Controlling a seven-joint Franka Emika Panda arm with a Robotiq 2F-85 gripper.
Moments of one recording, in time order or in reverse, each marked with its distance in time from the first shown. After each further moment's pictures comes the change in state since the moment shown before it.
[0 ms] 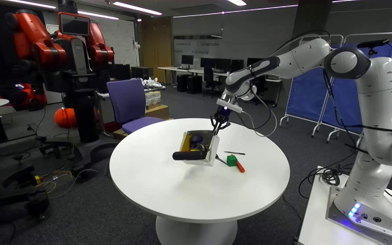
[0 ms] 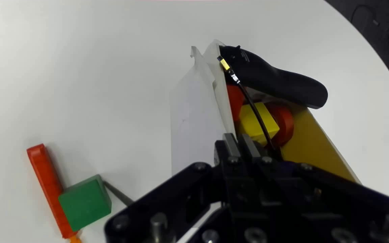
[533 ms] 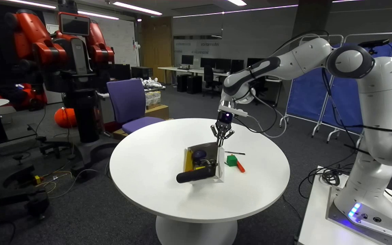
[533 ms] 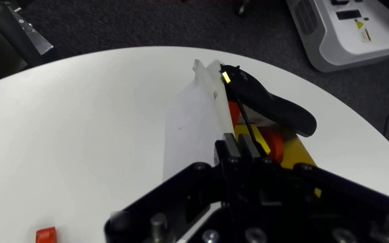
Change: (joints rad) arm 0.038 -0.012 0.043 -0.044 0.046 -0.216 -0.125
